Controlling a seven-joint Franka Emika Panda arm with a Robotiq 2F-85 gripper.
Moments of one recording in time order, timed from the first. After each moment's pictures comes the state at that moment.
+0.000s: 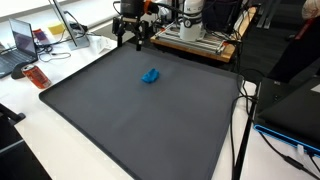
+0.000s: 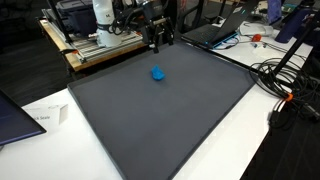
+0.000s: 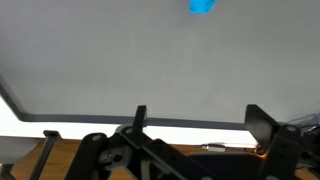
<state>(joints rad) -2.10 0.03 2.10 -2.53 0.25 3.00 -0.38</state>
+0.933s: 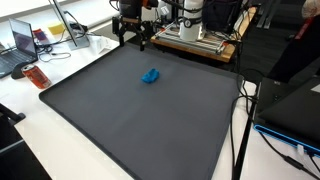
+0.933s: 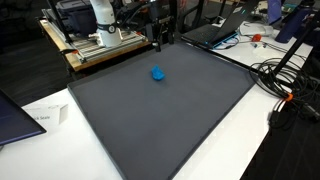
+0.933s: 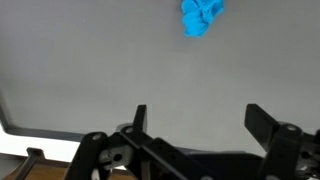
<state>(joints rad) -1.52 0.00 1.51 -2.41 0.02 2.70 -0.23</state>
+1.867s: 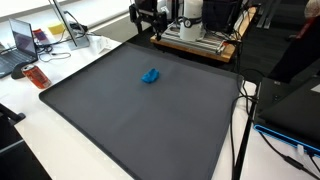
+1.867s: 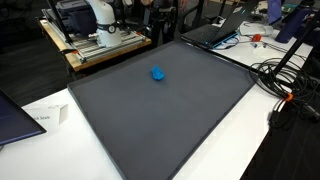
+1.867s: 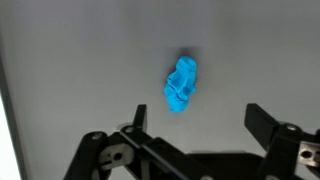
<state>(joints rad) -0.39 -0.05 0.49 -2.28 -0.11 2.14 0.16</state>
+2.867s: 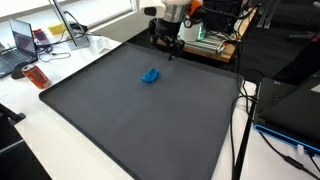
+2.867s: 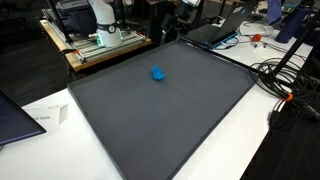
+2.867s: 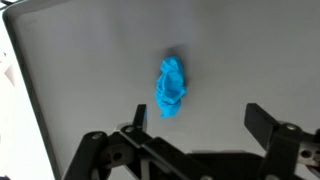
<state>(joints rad) 0.15 0.20 0.17 -2.09 -0.37 1.99 0.72</state>
